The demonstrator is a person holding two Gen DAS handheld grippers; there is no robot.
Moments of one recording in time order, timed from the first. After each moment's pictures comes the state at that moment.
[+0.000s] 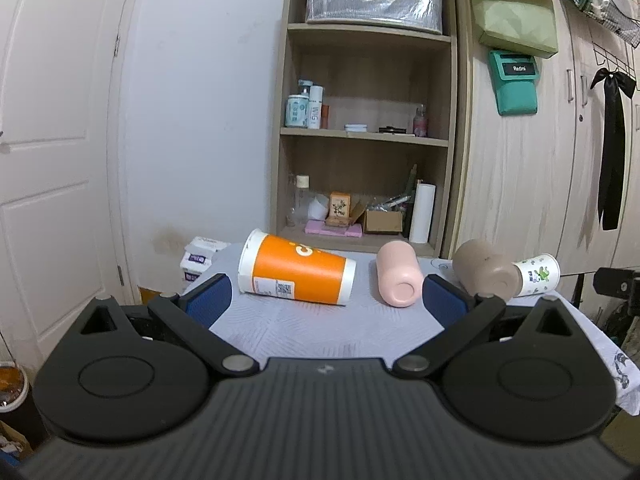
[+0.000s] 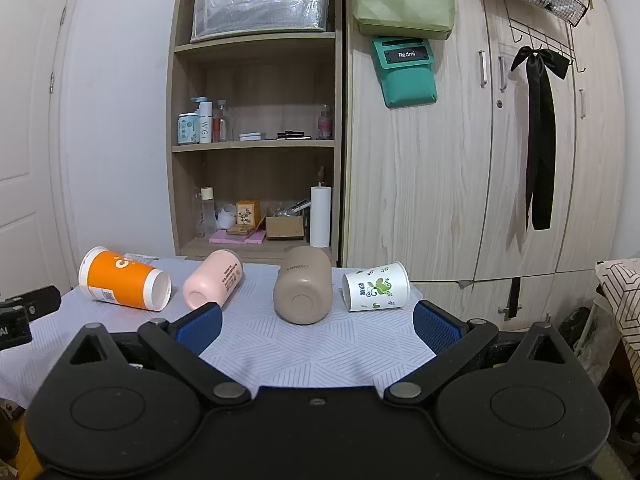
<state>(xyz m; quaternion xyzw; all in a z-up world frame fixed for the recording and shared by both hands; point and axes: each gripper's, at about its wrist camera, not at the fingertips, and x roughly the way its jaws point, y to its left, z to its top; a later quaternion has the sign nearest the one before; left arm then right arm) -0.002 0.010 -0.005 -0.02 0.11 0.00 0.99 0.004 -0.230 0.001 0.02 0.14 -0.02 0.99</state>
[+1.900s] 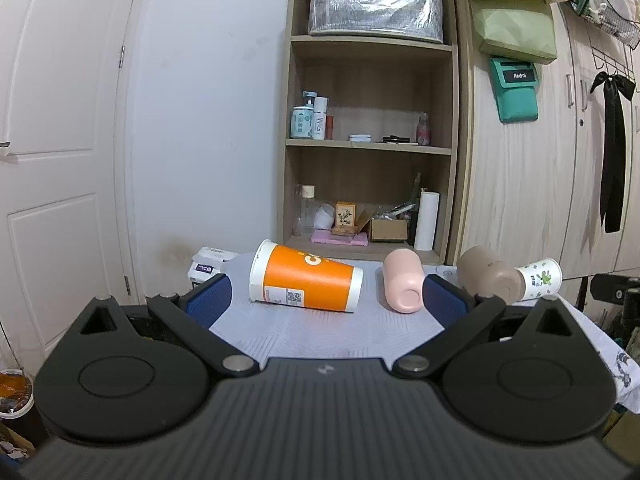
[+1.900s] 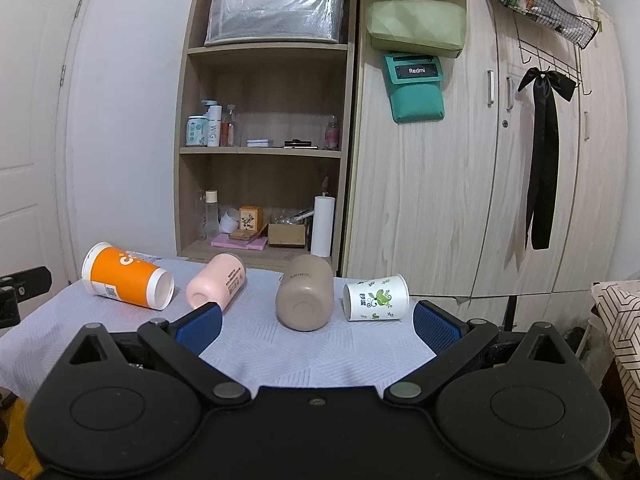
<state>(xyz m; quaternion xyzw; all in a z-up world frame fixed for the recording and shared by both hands) -0.011 0.016 -0.001 -0.02 0.10 0.01 1.00 -0.001 -0.224 0.004 -0.01 0.14 -0.02 0.99</state>
